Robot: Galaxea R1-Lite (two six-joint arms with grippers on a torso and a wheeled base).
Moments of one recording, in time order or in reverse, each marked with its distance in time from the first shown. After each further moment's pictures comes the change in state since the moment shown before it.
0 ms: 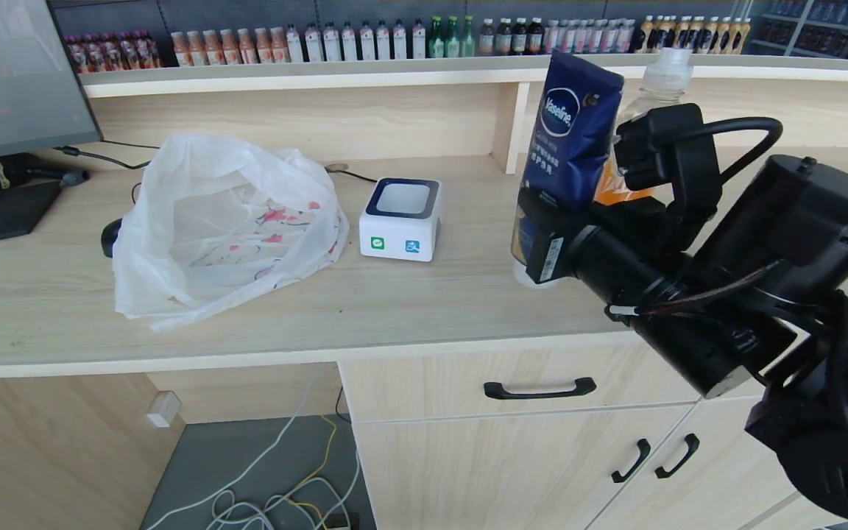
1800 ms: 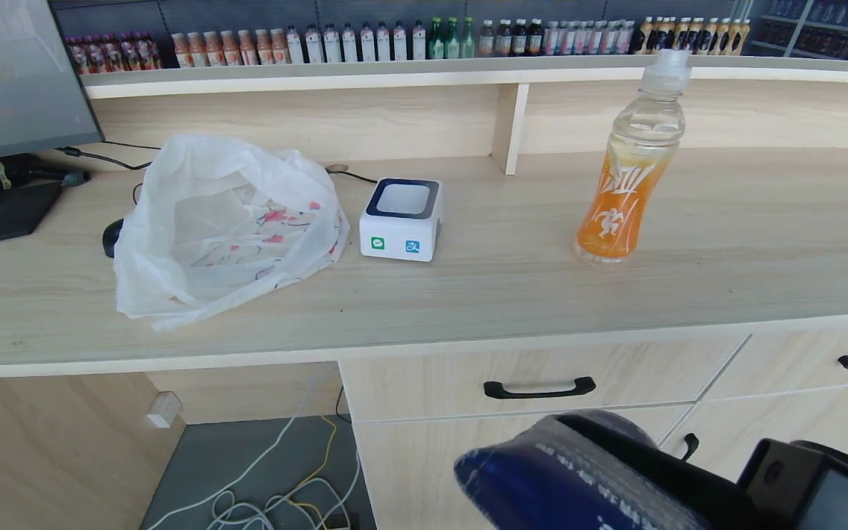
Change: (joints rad) left arm 0.000 0.000 0.000 0.000 0.000 0.000; right arm 0.517 -0.307 0.570 -0.210 0.013 -0.708
